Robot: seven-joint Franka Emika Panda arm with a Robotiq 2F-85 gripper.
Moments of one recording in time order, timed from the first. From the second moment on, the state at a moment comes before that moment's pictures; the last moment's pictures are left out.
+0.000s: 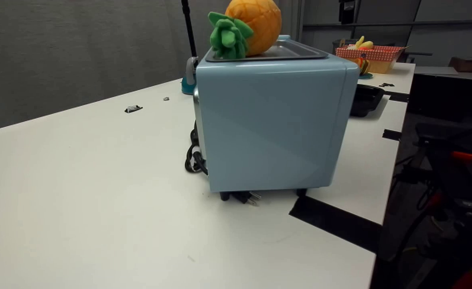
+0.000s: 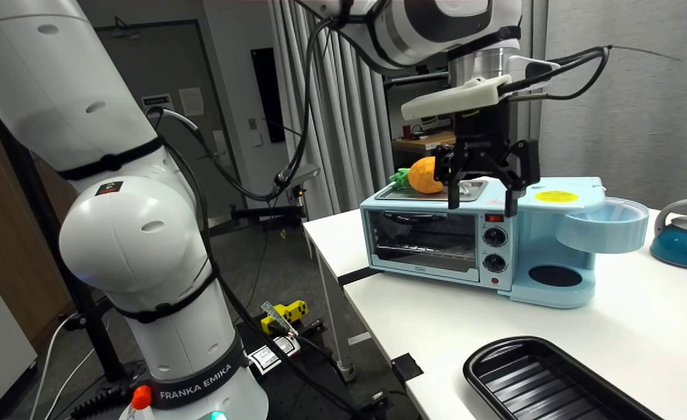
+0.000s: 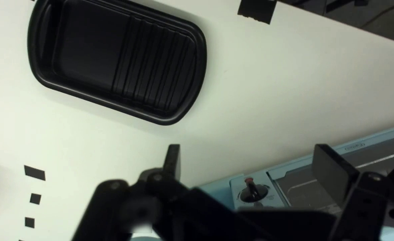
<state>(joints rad) -0.06 -0.20 -0.16 -2.35 -0.15 2.07 -0.29</state>
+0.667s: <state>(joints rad) -0.06 -0.08 -0.13 -2.30 -0.27 2.06 -0.37</state>
